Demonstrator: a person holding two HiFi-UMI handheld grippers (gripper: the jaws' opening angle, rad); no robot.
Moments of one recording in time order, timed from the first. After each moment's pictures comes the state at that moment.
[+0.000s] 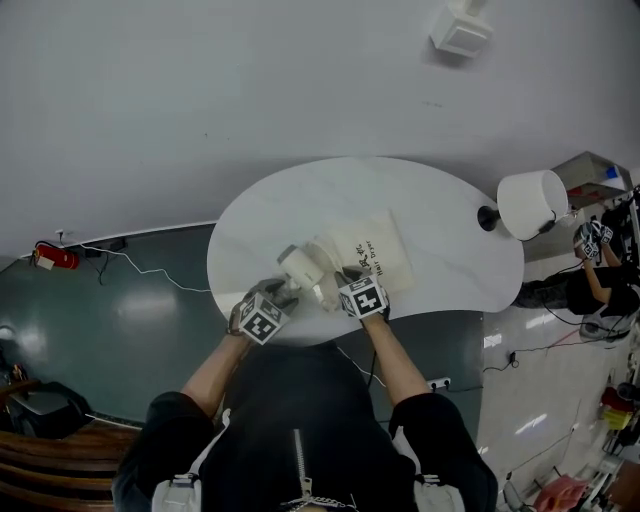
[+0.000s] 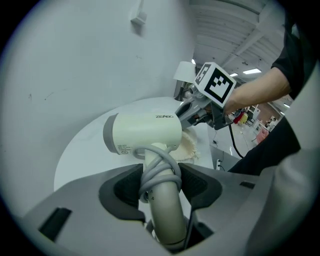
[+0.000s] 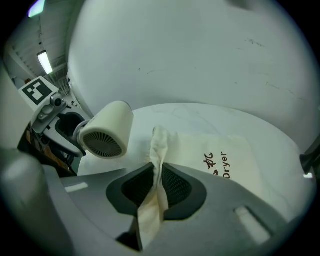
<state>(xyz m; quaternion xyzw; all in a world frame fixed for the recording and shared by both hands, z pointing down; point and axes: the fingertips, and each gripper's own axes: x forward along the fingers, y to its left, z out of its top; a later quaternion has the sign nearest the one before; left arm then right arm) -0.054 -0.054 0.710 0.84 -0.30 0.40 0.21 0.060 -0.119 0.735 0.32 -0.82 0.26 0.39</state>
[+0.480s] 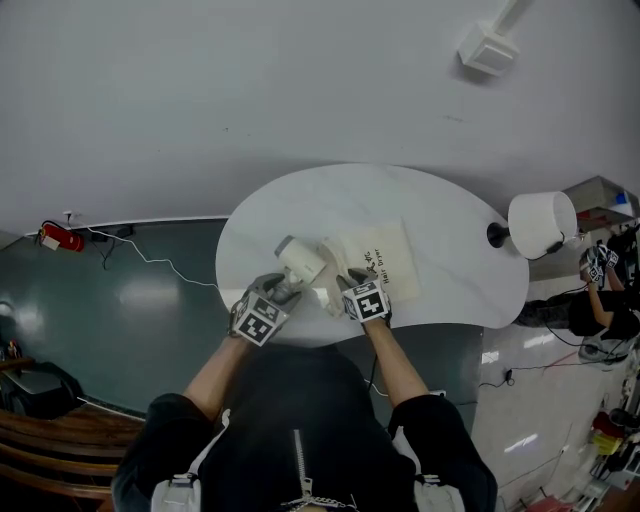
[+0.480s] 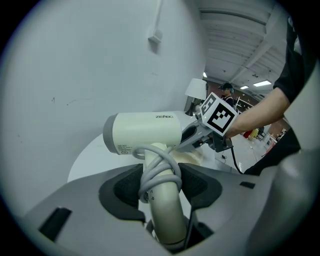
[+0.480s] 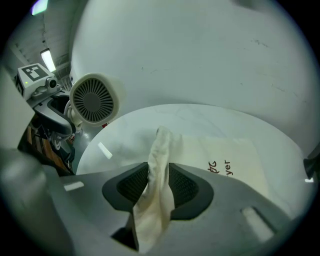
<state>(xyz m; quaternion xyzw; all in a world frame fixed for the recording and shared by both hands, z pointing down) -0.076 -0.070 0.667 0.83 -0.37 0.34 0.22 0.047 -0.123 0.741 0.32 -0.83 0.25 0.39</state>
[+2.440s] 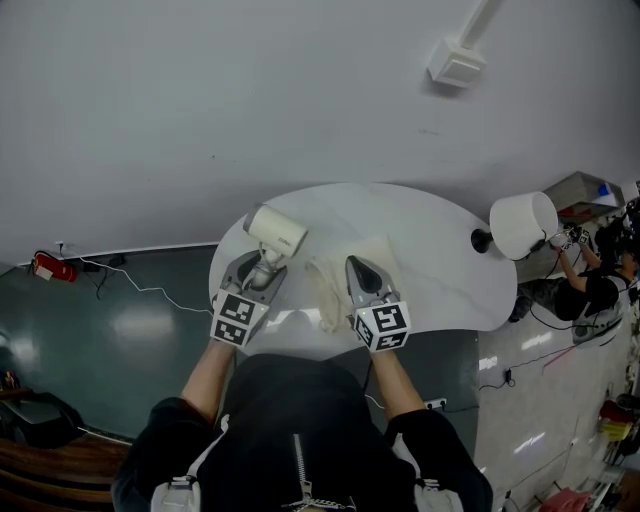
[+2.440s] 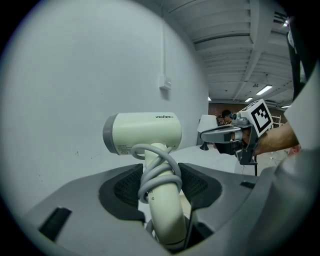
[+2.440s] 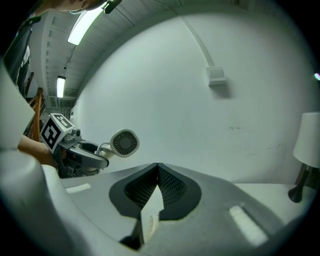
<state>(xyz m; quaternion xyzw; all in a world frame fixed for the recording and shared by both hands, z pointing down) -0.105 -0.155 0.524 0.86 -0.47 0.19 0.11 0.047 -0.170 0.501 0.44 -0.89 0.10 0.10</state>
